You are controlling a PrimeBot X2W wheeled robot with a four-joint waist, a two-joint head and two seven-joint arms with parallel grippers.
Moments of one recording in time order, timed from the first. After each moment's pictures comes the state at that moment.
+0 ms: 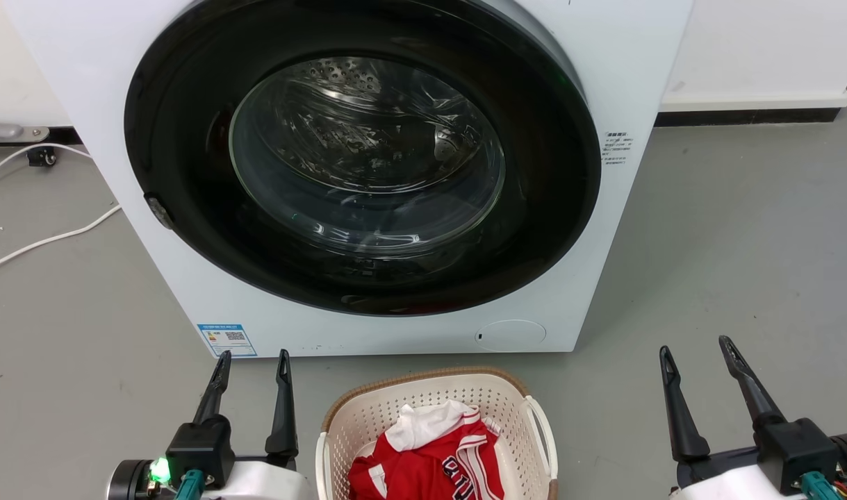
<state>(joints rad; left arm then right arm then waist) 0.04 0.05 -0.06 0.10 -0.07 0.02 -0.26 0.10 -0.05 -0.01 0.00 -0.05 0.13 -0.26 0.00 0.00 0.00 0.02</state>
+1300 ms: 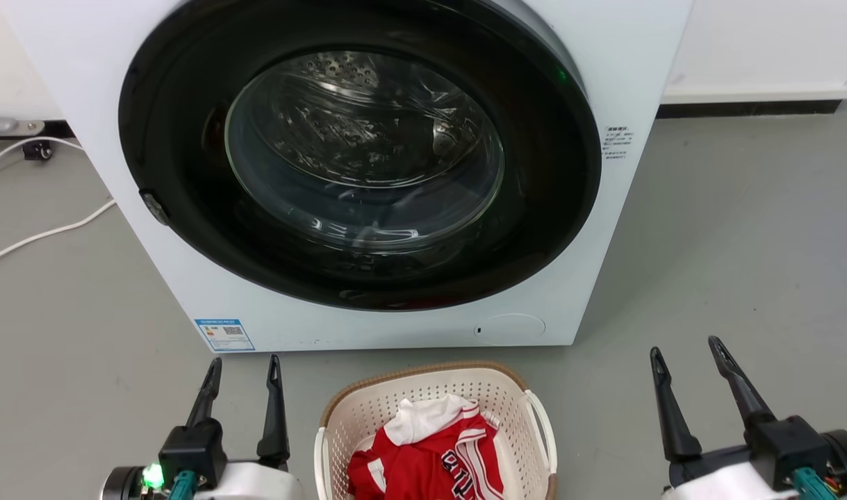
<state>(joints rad) 0.05 0.05 -0.04 0.12 -0.06 0.03 -0.26 0.10 -0.05 0.00 0.02 -0.04 0.13 -0.26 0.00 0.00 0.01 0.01</state>
